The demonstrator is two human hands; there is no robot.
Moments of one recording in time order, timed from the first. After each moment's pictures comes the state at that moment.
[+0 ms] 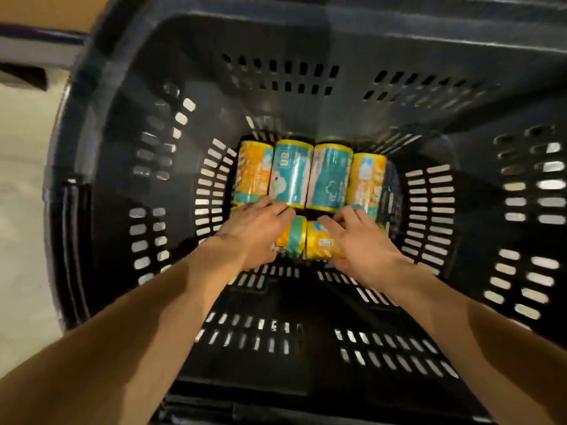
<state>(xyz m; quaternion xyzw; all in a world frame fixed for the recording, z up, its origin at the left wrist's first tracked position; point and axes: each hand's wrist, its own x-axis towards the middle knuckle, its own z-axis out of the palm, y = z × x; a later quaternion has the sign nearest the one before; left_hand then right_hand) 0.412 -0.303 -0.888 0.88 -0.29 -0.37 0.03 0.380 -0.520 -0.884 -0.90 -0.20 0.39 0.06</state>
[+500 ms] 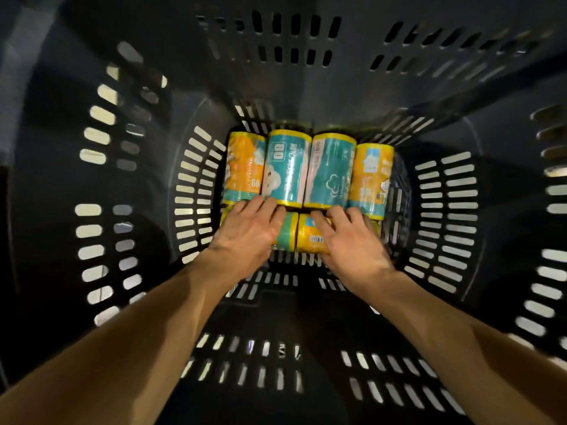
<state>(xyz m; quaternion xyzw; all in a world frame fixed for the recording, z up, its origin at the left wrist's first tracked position) 0.393 -0.303 -0.936 0.92 -0.29 -0.27 -0.05 0.363 -0.499 -0.932 -0.94 -0.15 0.32 0.00</state>
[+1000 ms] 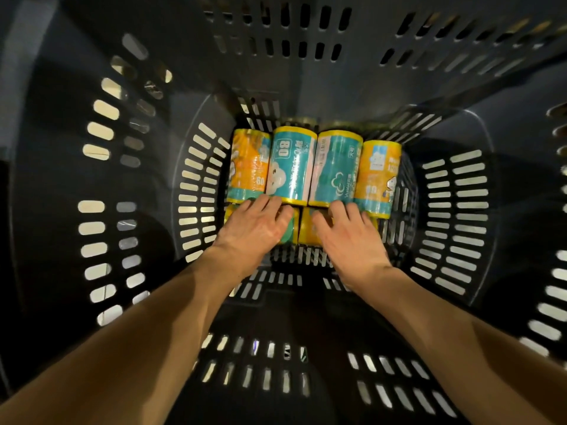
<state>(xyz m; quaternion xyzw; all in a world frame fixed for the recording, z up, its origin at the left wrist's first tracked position) 0.398 -0.305 -0.938 0.90 -0.31 -0.28 -0.09 0.372 -0.487 -0.922 -0.93 -0.17 0.32 -0.03</state>
